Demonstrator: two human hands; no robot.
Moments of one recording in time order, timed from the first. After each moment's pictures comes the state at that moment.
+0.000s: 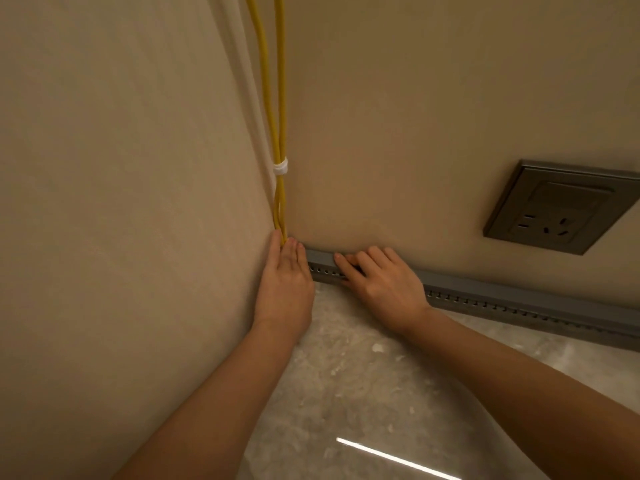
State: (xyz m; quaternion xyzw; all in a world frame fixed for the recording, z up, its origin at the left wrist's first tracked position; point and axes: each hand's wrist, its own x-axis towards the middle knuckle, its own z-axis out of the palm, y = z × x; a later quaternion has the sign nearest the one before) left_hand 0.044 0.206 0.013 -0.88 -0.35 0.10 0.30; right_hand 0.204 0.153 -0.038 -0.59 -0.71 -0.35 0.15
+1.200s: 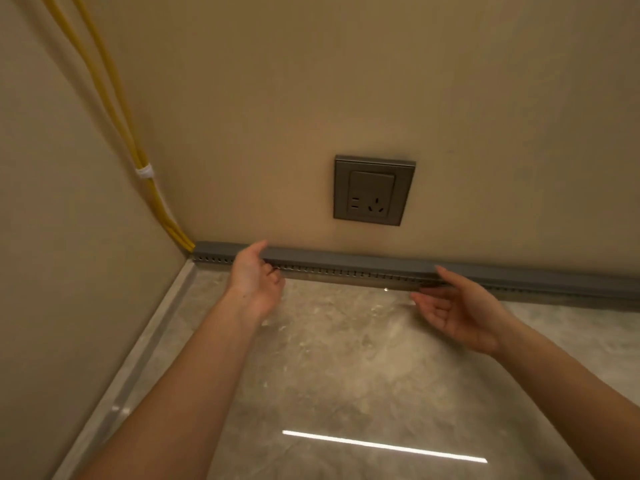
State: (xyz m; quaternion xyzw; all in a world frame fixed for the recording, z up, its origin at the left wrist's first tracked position) left_hand 0.138 0.128 0.042 -0.27 -0.42 -0.29 -0.82; right_hand 0.317 -0.074 0.015 -0.53 0.08 0.51 0.67
